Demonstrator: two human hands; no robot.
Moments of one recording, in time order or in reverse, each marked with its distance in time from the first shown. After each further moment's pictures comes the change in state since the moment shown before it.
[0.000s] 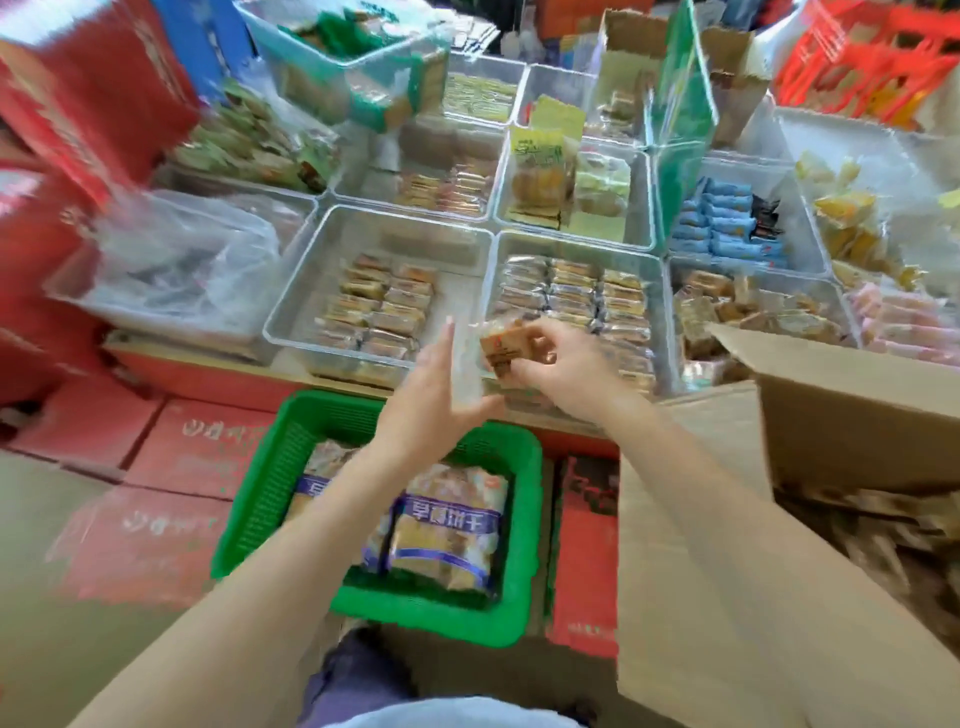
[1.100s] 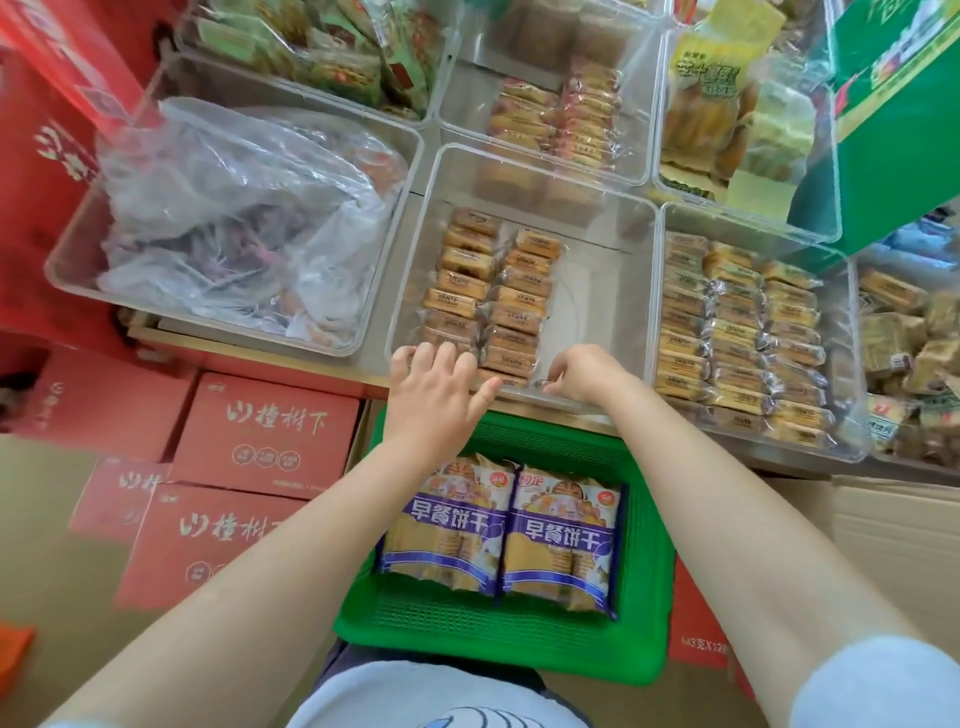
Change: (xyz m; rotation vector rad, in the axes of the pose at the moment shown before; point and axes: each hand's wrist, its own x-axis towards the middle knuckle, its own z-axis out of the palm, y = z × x) left_hand 0.099 -0.236 -0.062 0.509 -0.029 0.084; right_hand 0.208 -0.022 0.188 -0.492 -0.442 0.458
